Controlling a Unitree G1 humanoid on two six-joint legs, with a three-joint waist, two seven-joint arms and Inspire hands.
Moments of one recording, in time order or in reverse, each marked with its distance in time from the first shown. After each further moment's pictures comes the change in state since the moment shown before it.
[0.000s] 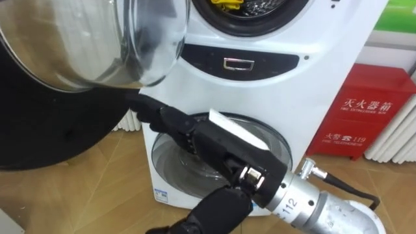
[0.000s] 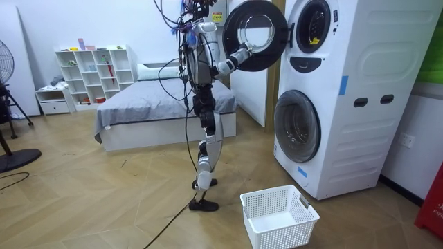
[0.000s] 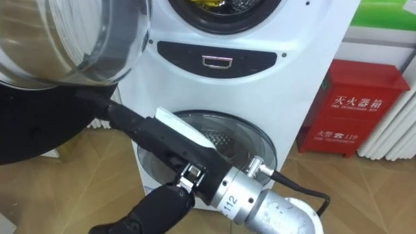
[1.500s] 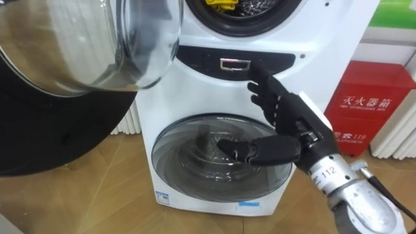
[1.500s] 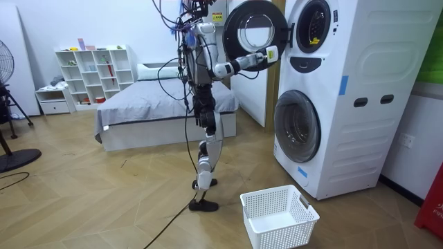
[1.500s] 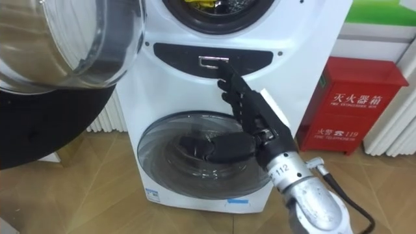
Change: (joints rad) left arm 0.048 -0.064 0.111 -0.008 0.040 0.070 0.097; right arm -0.006 0.075 -0.249 0.204 0.095 0.032 -0.354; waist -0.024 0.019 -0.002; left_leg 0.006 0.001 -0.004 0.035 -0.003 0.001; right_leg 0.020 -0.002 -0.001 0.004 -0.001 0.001
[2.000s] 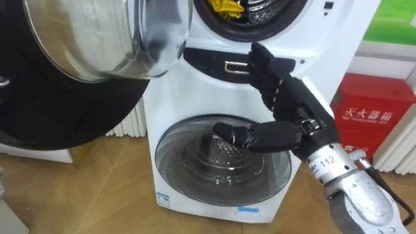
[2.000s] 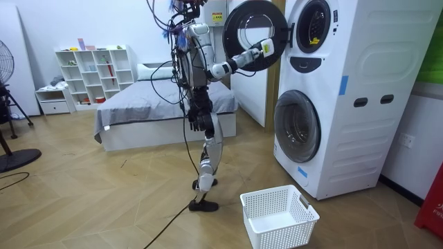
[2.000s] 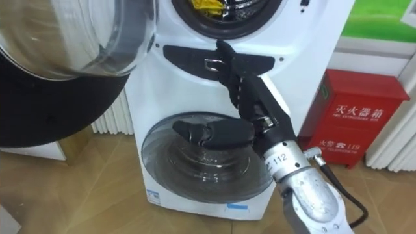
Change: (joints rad) left arm 0.056 -0.005 -0.001 0.010 -0.004 -0.009 -0.007; right arm -0.068 0.005 0.023 0.055 0.009 -0.056 -0.057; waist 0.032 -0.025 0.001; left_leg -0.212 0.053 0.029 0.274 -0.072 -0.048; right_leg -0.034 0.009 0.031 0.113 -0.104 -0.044
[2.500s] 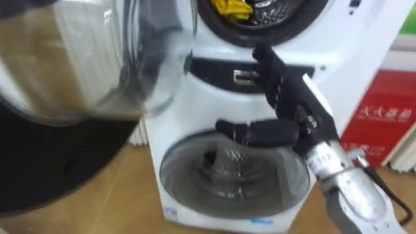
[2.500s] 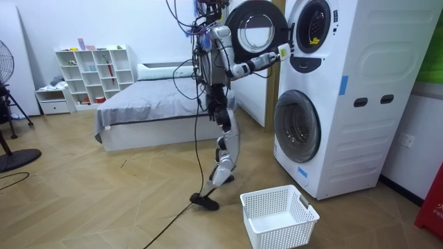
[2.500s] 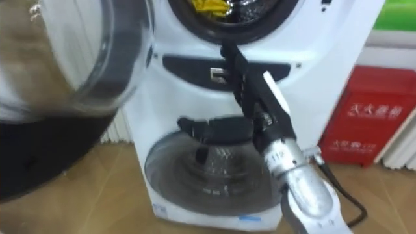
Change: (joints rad) left arm -0.105 0.042 0.029 -0.004 -0.050 -0.056 0.016; right arm 0.009 -0.009 -0.003 0.024 -0.054 -0.010 -0.057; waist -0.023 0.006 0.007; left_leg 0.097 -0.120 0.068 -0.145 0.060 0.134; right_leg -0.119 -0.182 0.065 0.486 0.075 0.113
